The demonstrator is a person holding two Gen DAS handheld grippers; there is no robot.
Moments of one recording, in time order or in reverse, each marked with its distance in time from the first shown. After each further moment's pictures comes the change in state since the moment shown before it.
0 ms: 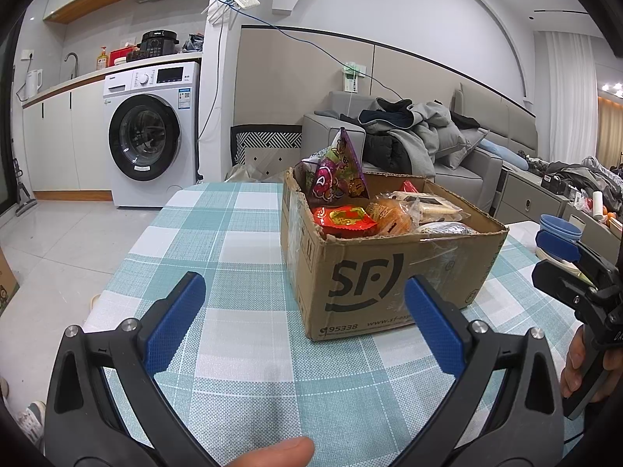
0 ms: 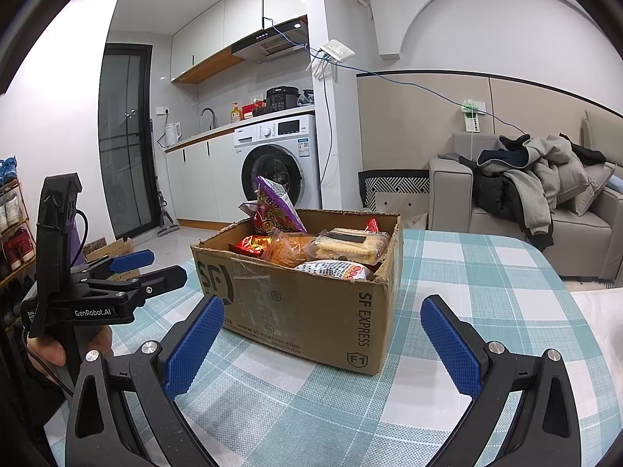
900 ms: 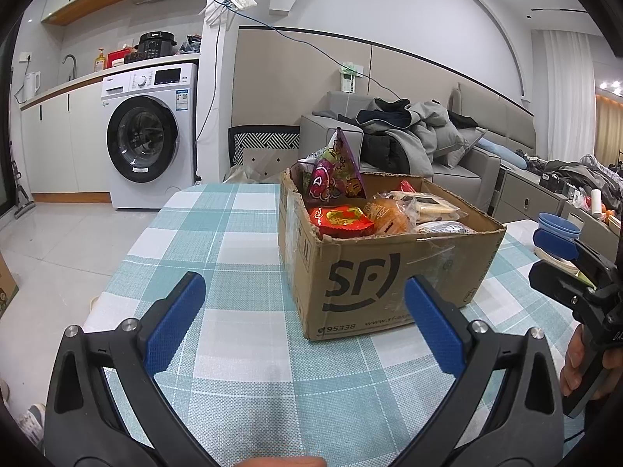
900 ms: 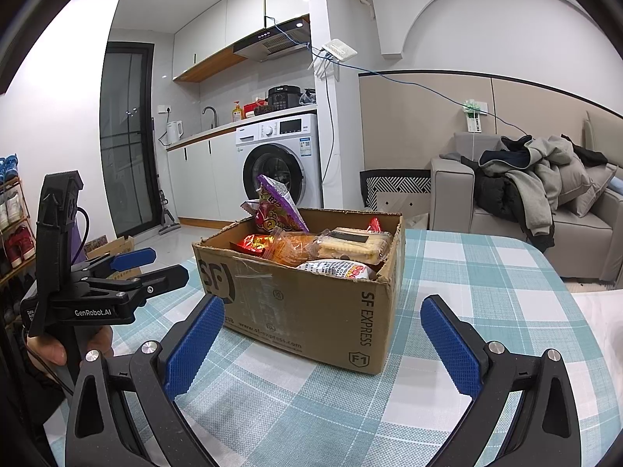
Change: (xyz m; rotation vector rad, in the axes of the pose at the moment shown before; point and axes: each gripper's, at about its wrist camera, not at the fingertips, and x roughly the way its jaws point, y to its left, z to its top) left arm -0.002 0.000 0.001 0.008 -0.003 0.000; right arm 0.000 0.001 0.000 -0.001 0.001 0.000
